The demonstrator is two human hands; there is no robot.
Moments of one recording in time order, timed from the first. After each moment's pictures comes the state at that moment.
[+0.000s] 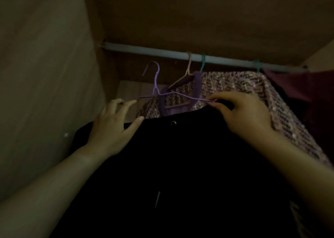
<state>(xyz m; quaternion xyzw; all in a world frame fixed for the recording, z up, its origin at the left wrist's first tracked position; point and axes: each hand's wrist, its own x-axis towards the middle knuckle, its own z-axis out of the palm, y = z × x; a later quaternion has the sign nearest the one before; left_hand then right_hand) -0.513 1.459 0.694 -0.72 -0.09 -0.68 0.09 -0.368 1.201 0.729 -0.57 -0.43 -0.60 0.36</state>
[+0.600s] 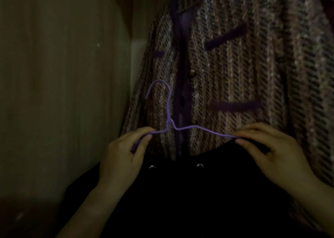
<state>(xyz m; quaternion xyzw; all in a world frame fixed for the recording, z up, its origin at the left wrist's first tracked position) -0.564 1.345 0.400 -0.76 -0.10 -0.64 -0.10 -0.341 1.136 0.429 -0.57 -0.59 -0.42 0.38</state>
